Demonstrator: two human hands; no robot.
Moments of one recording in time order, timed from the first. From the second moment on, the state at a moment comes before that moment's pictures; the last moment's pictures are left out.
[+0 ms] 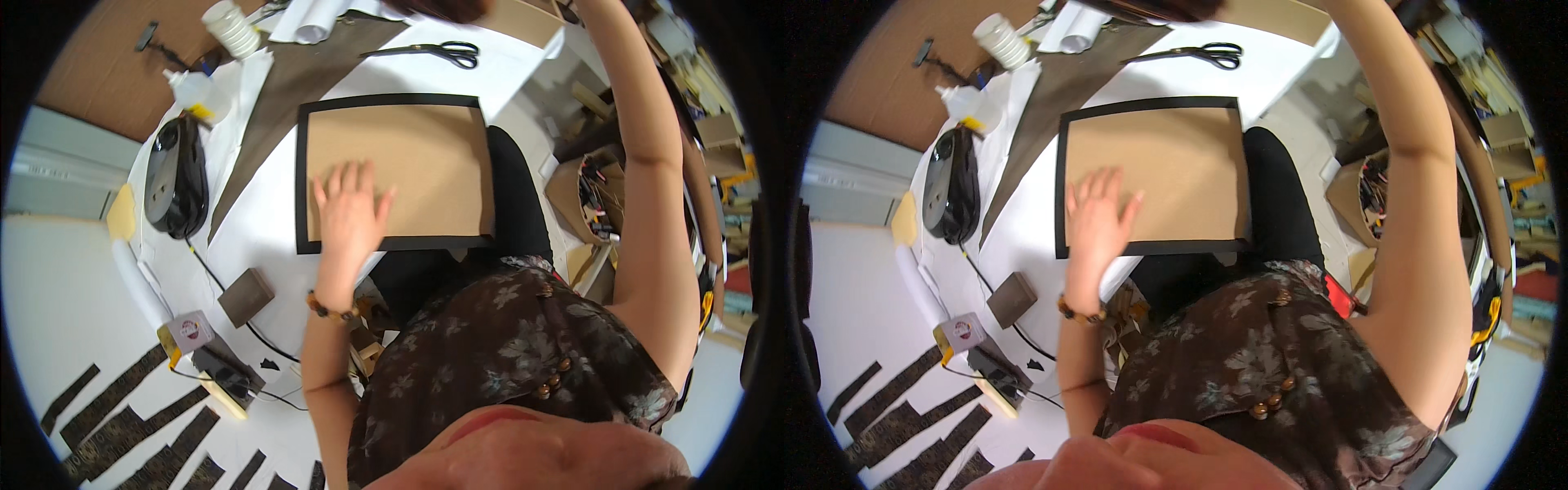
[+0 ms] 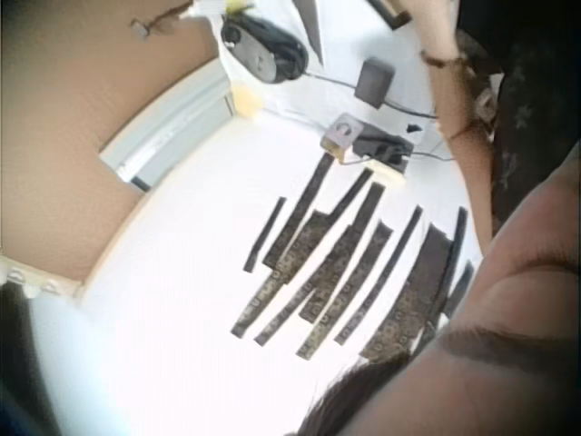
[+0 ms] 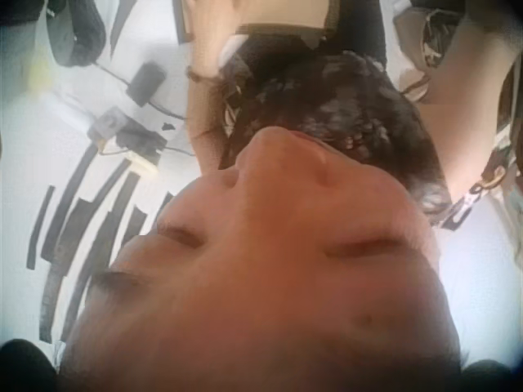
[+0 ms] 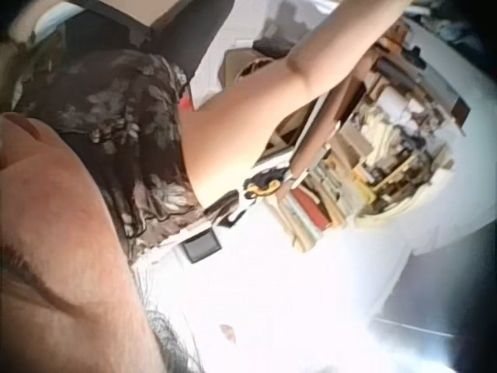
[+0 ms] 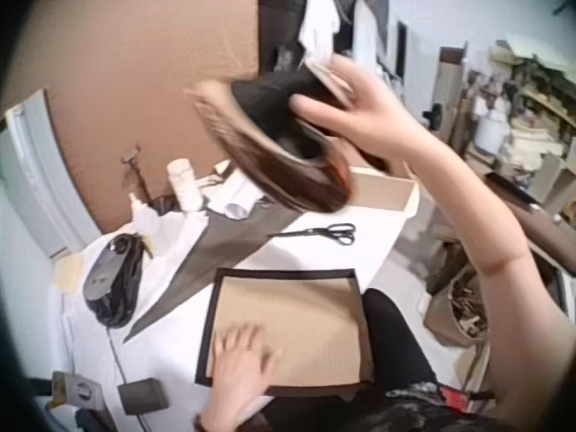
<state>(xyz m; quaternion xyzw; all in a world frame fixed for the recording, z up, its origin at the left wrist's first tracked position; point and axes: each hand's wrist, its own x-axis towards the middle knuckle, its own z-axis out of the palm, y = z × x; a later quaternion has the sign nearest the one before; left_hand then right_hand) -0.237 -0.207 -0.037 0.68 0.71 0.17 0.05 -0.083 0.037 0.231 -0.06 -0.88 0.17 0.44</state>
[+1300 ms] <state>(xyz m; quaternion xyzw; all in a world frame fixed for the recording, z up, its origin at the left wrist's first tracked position) -0.168 -0.032 -0.085 0.83 0.54 0.13 0.00 0.124 0.047 -0.029 -0.50 -0.38 0.70 0.34</state>
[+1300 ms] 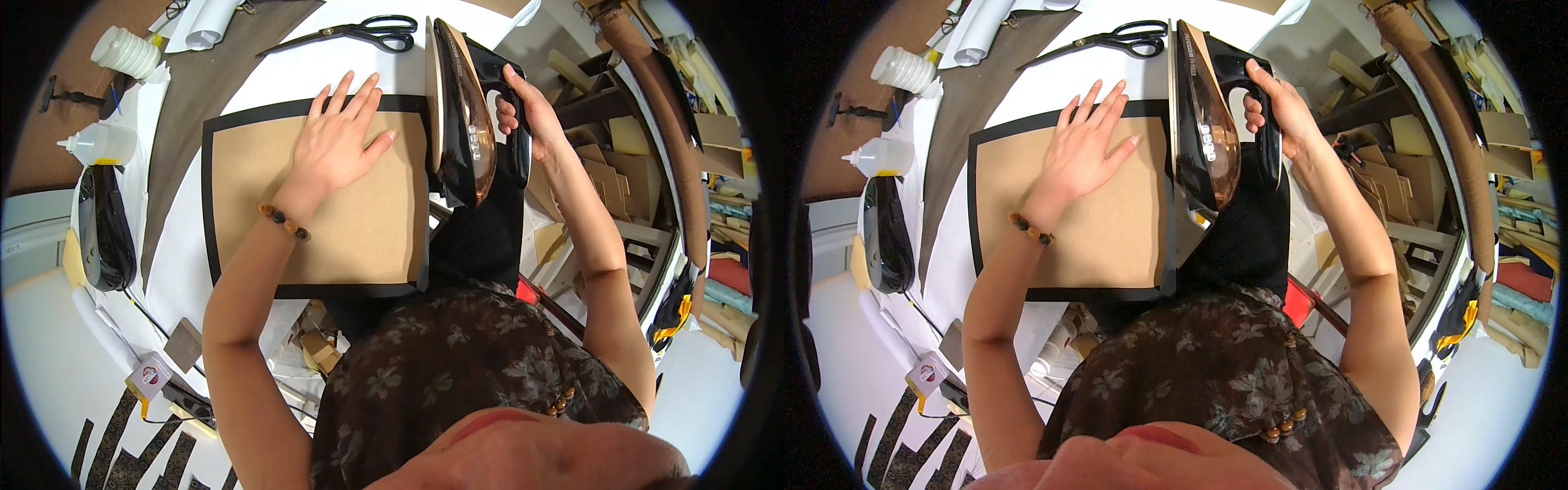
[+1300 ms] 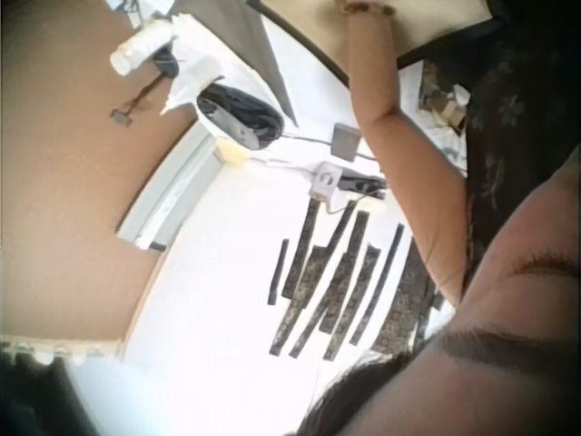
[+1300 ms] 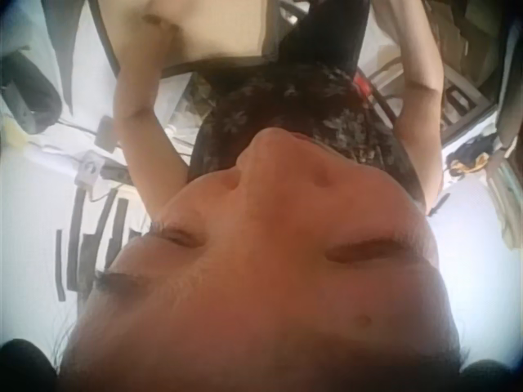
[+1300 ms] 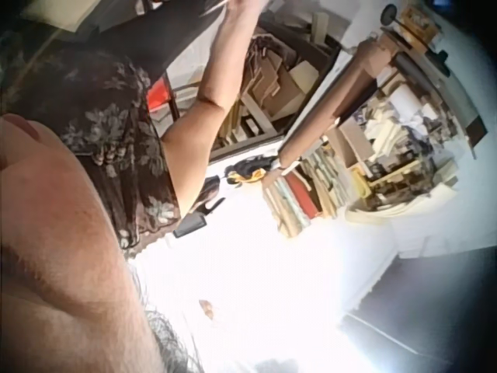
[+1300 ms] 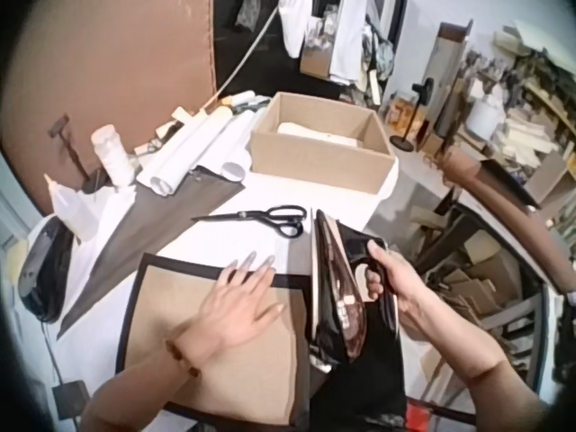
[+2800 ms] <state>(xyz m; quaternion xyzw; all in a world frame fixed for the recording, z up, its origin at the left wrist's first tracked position) -0.166 -0.035 -0.098 0.81 0.57 0.12 -0.07 0.131 -0.026 -0.024 -0.38 -0.75 0.45 0.31</state>
